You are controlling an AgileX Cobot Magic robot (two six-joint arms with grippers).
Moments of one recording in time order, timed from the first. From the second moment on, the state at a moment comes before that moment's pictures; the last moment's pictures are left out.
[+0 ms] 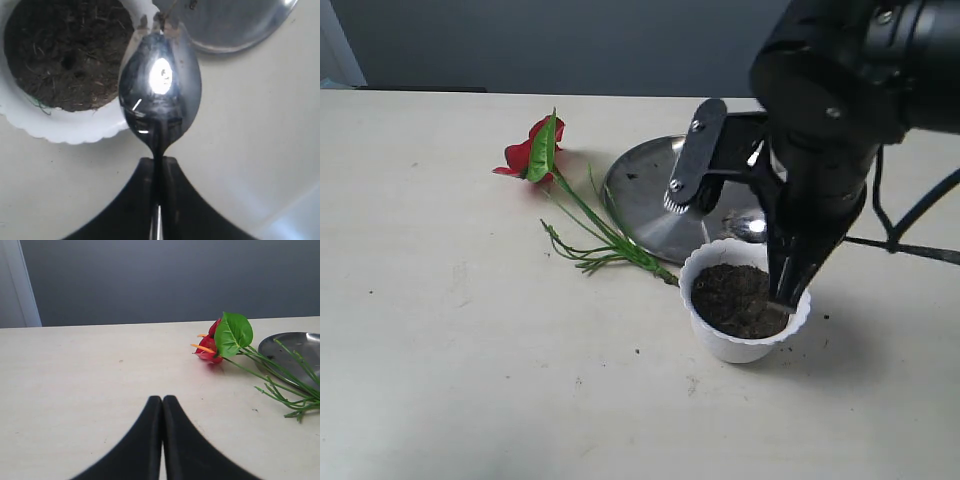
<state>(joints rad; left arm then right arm) -0.11 0.01 0.00 -0.05 0.23 0.01 0.96 1.57 -1.17 -0.46 1.23 -0.22</state>
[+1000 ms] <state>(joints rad) -0.11 0.01 0.00 -0.05 0.23 0.01 1.17 1.70 -1.05 -0.78 1.22 -0.57</state>
